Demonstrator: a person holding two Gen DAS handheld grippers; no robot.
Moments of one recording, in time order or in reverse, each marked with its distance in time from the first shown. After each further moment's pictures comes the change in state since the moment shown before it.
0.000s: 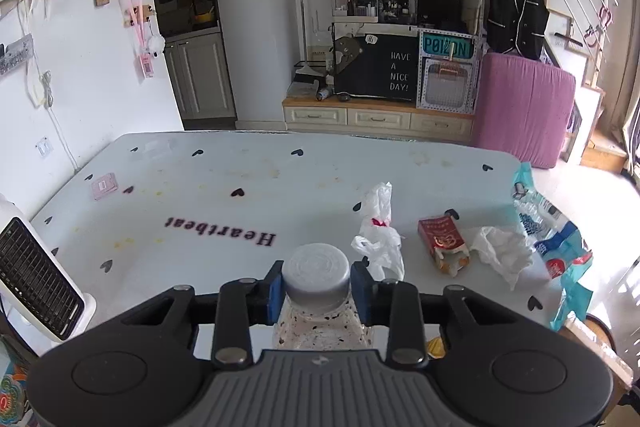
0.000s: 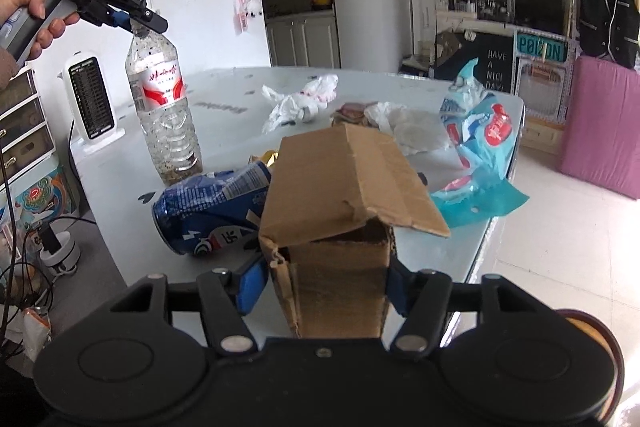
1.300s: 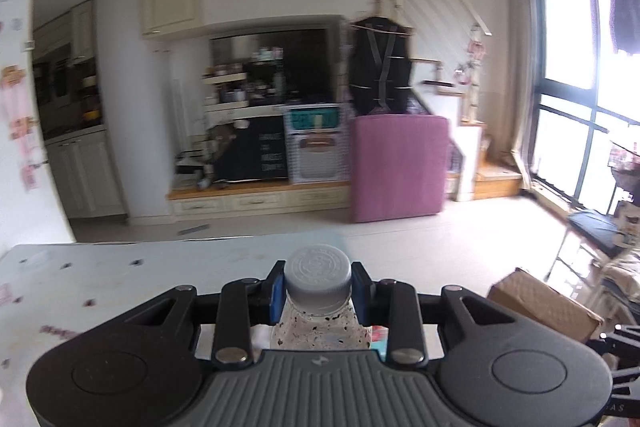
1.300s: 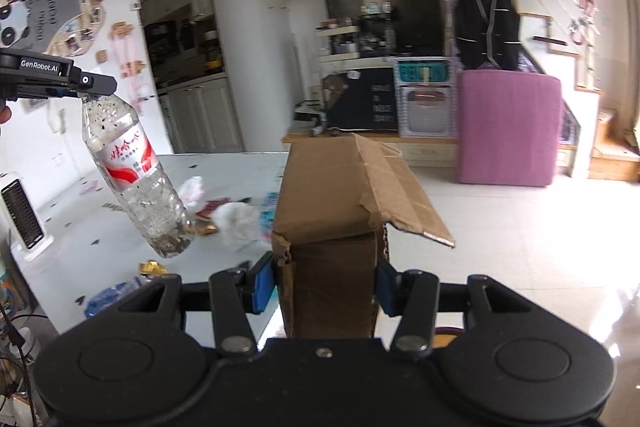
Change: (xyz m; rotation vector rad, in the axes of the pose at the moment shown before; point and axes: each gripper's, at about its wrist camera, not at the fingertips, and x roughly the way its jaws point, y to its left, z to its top) left arm -0.083 -0.227 0.022 0.169 -0.245 -0.306; right arm -0.147 -0.129 0.044 0.203 -0.128 -0.260
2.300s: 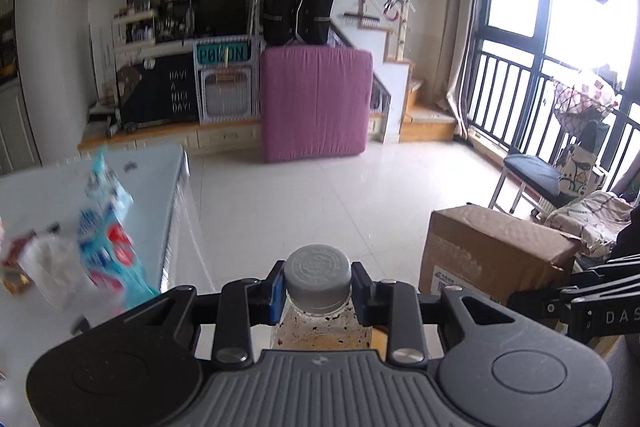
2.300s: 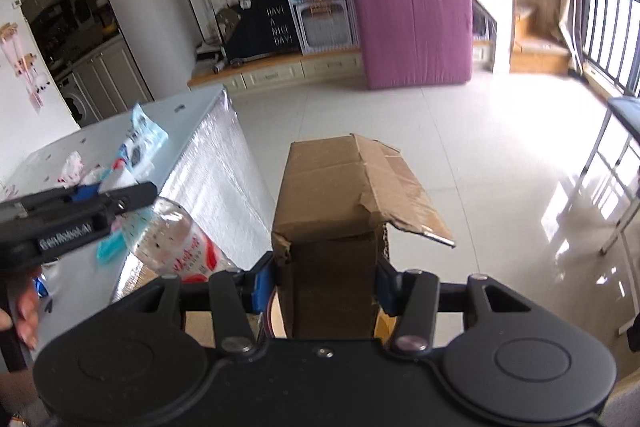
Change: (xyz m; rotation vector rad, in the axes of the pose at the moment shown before) left arm 0.149 -0.179 -0.122 -0.002 0.161 -0.184; right arm 0.022 -0.153 -0.026 0.210 0.263 -0.185
